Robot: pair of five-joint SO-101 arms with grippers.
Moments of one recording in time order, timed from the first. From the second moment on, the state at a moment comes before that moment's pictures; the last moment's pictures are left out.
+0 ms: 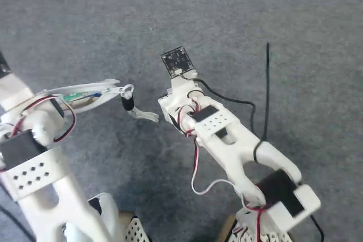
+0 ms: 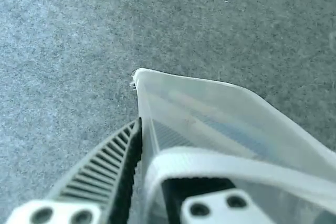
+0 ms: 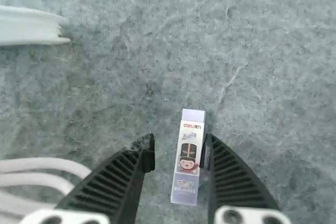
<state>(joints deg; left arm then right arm) -35.3 -47.0 34.1 74.6 10.2 -36.6 0.4 36.7 18.2 -5.7</state>
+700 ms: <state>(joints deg) -35.3 -47.0 34.1 74.6 10.2 -34.6 22.2 12.9 31.1 -5.6</state>
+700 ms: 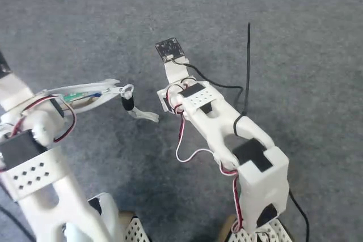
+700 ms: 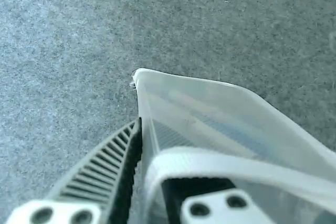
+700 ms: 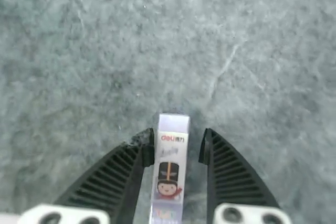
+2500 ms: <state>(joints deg) -33.6 -47.0 34.1 74.6 10.2 -33.8 24.0 -11.2 72.2 -3.5</state>
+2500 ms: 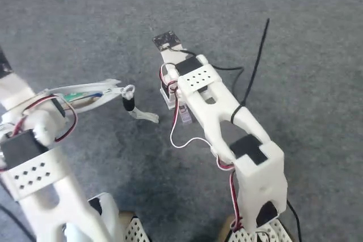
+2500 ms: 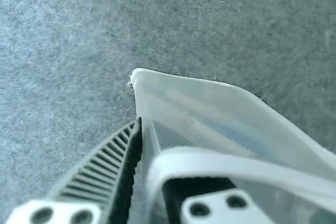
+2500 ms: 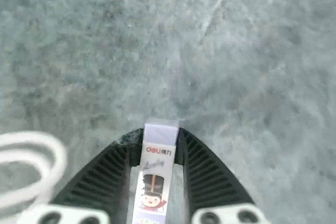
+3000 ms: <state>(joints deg) -21.3 -47.0 33.9 75.0 9.7 -33.8 9.1 -11.2 83.0 -3.5</state>
